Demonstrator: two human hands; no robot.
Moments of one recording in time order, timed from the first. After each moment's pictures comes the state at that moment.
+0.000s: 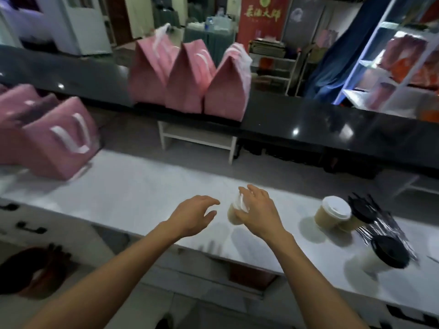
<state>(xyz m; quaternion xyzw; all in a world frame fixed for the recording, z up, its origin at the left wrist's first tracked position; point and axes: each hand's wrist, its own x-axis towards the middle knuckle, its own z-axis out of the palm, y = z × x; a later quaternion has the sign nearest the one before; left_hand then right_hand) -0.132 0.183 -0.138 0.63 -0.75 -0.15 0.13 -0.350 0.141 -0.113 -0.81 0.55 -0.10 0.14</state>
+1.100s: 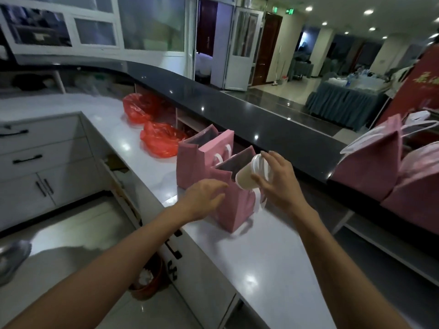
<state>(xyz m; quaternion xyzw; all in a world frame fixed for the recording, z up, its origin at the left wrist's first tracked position) 0.420 0.253 -0.057 0.78 -0.55 -0.04 0.28 0.253 0.087 0.005 -0.91 0.26 -0.27 0.19</state>
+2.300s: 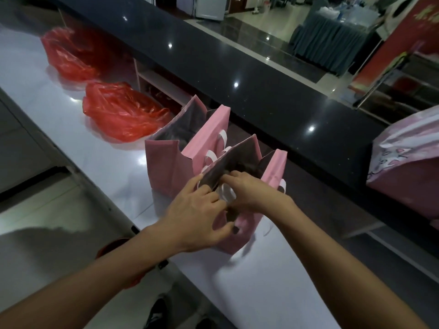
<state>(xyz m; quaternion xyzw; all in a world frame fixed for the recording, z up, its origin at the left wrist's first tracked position) 0.517 0.179 -0.080 0.71 -0.68 0.03 0.19 0.432 0.004 -0.074 -0.96 0.21 0.14 0.11</state>
